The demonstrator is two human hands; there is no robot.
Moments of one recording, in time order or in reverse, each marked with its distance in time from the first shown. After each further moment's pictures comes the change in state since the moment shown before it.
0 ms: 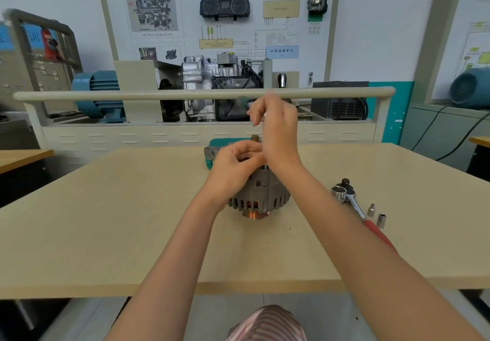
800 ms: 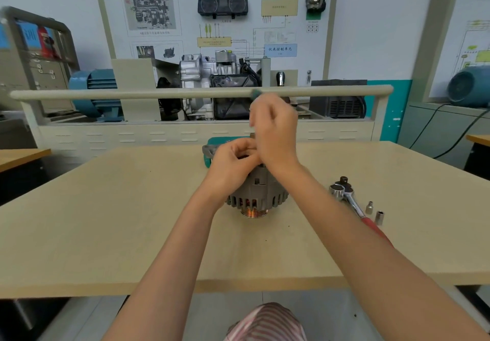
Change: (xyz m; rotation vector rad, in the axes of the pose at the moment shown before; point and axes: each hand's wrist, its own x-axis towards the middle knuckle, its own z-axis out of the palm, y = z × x) left_hand 0.002 0.002 0.001 0.021 0.003 0.007; right_hand -0.007 -0.001 -0.002 -0.219 0.044 -0.149
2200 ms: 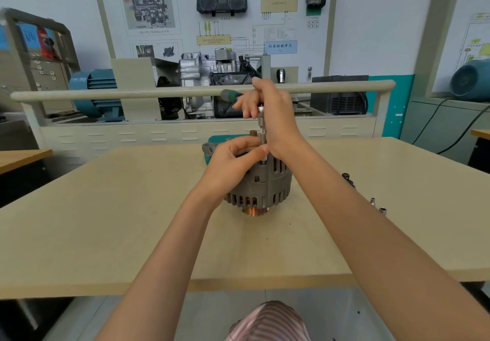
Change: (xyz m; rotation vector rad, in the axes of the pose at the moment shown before) left_hand 0.001 -0.004 -0.001 -0.025 -0.026 -0.054; right_hand 0.025 0.003 0.000 0.360 -0.200 0.357
